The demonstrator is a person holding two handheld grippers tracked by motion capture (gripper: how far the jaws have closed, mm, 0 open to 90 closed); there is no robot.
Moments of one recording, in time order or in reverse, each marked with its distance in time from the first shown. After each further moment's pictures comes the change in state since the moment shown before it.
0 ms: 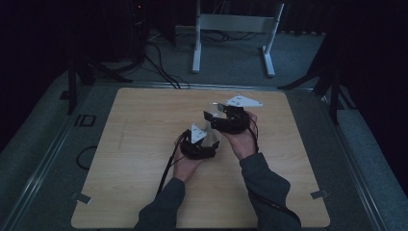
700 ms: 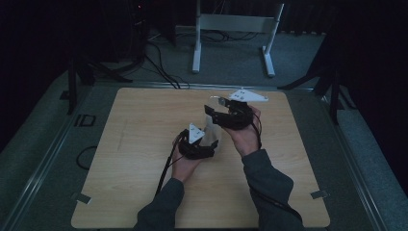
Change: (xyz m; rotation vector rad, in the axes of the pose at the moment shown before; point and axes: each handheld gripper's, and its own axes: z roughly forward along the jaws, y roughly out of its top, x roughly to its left) left arm 0.001 0.003 -0.009 -0.022 0.007 -0.006; right arm 0.005 0.022 -0.016 -0.047 0.005 -0.019
